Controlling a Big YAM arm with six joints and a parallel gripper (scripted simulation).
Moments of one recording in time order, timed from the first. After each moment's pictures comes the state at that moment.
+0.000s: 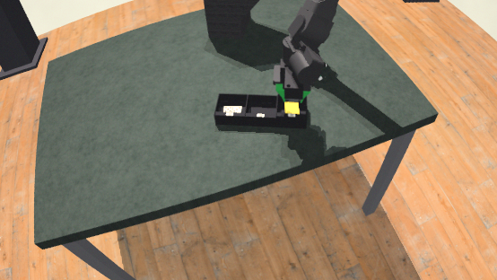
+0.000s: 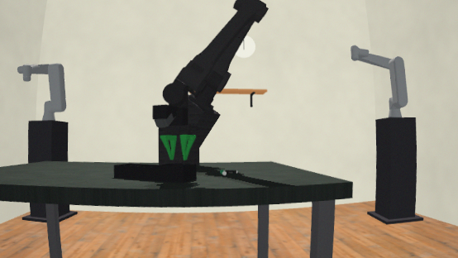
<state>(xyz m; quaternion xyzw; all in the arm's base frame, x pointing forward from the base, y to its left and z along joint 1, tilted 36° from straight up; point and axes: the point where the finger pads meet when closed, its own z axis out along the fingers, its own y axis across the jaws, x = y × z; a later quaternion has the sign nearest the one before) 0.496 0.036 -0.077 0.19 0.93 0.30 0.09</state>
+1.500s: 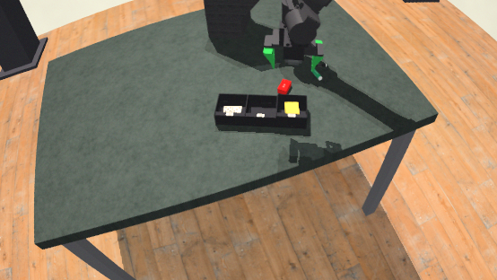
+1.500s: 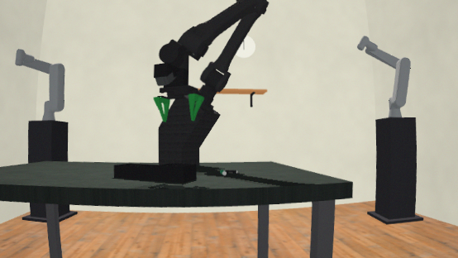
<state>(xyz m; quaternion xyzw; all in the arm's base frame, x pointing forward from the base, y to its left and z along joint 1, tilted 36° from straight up) 0.459 -0.023 0.013 0.19 0.93 0.30 0.09</state>
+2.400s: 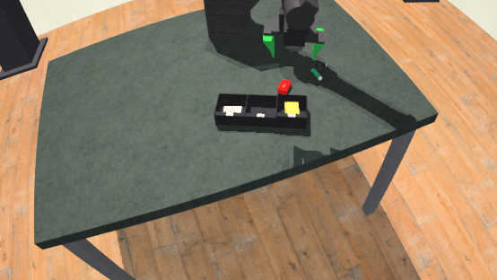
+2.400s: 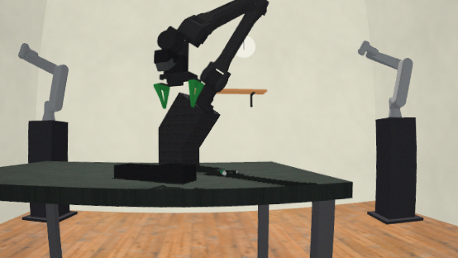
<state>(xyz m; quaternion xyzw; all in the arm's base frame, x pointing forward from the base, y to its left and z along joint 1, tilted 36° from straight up) 0.450 -0.045 0.046 0.19 0.93 0.30 0.09</state>
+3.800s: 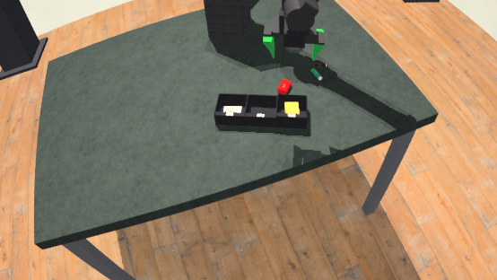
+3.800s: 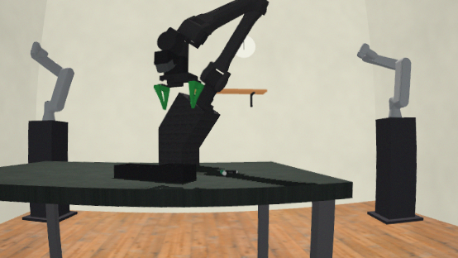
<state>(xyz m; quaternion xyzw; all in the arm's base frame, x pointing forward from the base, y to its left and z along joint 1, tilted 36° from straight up) 0.450 -0.043 0.043 0.19 0.93 0.30 0.09</state>
